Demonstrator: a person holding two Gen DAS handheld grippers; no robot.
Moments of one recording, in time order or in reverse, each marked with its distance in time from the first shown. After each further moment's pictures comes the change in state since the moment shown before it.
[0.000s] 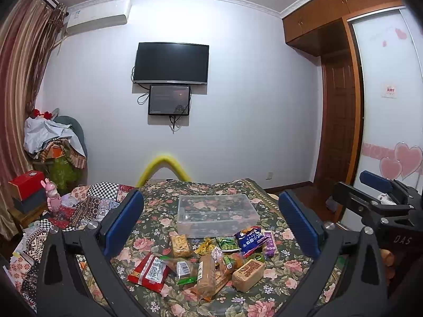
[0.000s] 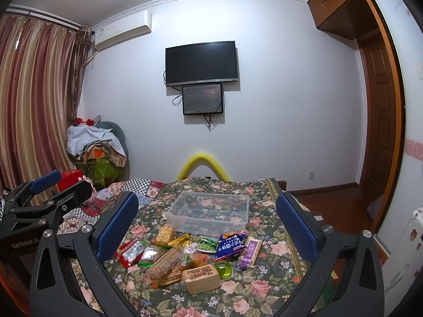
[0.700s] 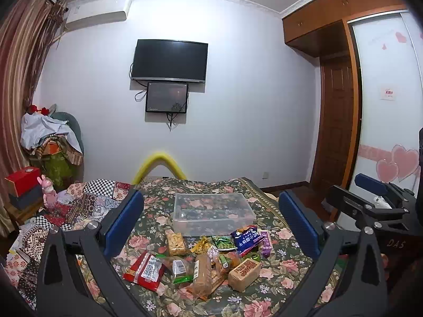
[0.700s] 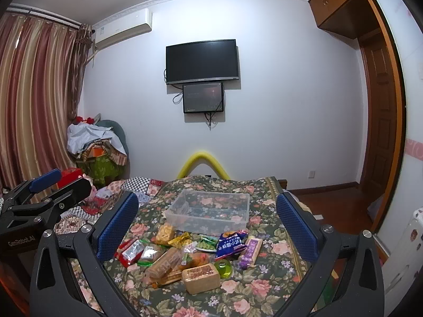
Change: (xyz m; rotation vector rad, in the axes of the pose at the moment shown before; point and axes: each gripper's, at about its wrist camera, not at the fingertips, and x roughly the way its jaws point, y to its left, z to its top) left arm 0.004 0.002 -0.001 -0.018 0.014 -0.023; right arm 0.003 0.002 -0.001 -0.003 0.012 0.001
